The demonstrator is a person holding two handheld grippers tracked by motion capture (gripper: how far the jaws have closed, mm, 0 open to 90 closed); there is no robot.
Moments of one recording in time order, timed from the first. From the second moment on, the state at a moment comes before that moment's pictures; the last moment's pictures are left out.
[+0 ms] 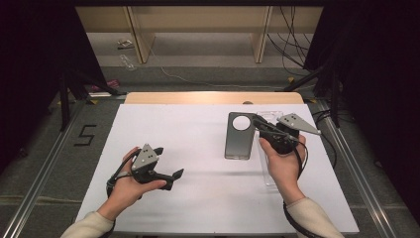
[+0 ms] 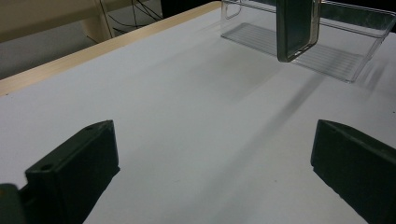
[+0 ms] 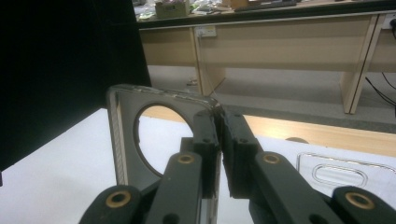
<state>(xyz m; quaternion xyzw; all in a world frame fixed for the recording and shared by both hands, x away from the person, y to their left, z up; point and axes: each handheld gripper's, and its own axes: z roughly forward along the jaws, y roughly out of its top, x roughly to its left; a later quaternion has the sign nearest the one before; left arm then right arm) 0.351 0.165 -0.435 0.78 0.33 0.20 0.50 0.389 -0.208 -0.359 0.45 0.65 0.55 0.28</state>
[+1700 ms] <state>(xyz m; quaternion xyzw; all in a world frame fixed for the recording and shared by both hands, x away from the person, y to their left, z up) 0.352 0.167 -0.437 0.78 0.33 0.20 0.49 0.393 -0.229 -0.344 0.46 0.63 0.55 0.31</state>
